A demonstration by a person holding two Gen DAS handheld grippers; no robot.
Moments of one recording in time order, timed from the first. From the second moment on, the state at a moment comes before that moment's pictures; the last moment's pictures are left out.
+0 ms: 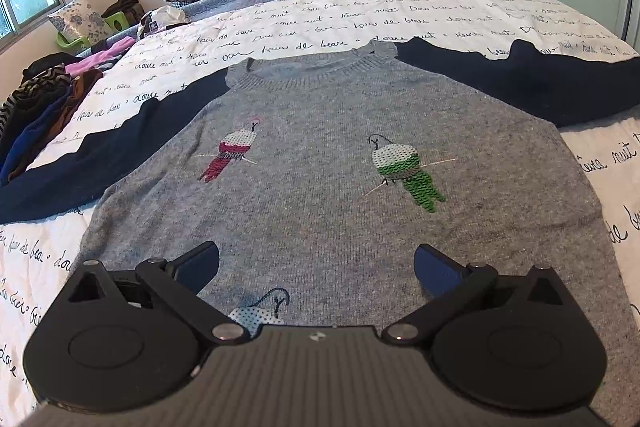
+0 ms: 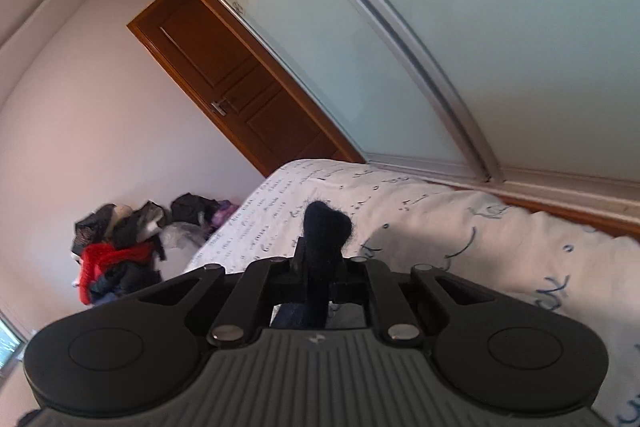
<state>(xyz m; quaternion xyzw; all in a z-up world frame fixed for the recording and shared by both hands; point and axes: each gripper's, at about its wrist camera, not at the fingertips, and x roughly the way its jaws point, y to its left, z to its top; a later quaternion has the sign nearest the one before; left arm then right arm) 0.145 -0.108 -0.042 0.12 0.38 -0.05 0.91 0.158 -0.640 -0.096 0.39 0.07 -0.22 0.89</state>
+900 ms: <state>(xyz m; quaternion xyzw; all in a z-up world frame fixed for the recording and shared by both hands) 0.153 -0.053 -0.033 0.07 0.40 -0.01 0.91 0.201 -0.424 -0.025 -0.04 0.09 -0.15 0.98</state>
